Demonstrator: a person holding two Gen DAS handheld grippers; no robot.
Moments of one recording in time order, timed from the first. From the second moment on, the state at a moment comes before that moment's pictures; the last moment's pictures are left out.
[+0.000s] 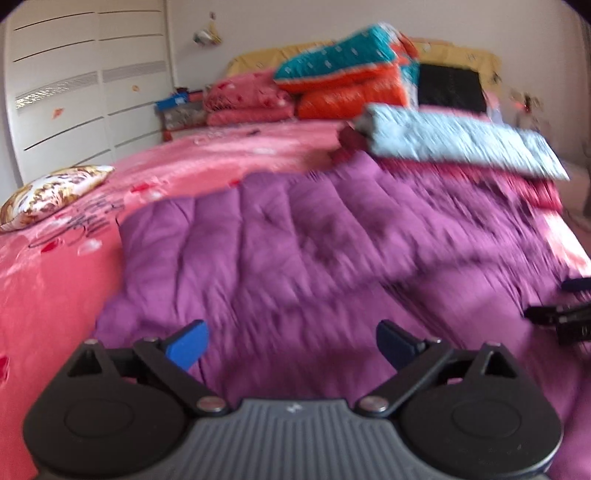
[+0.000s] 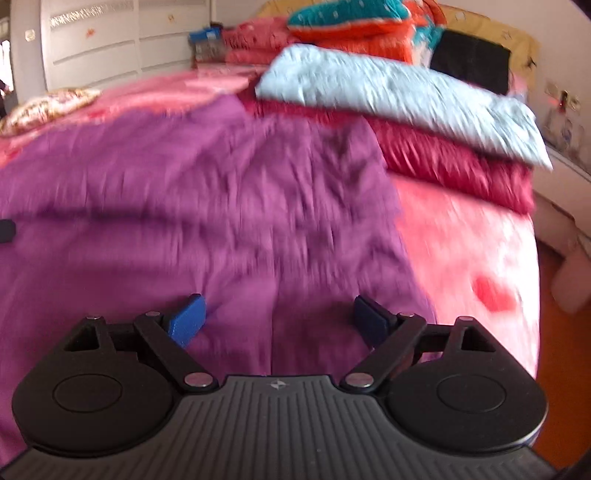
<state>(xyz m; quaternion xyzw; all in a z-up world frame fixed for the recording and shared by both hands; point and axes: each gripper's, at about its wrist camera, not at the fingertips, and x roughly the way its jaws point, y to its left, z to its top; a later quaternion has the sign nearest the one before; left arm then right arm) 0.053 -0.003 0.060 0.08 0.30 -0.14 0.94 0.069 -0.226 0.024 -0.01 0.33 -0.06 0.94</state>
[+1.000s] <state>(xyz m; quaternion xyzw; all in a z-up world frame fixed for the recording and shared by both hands) -0.148 0.061 0.084 0.03 0.35 -0.20 0.91 -0.153 -0.199 0.045 0.02 0.44 -0.02 0.90</state>
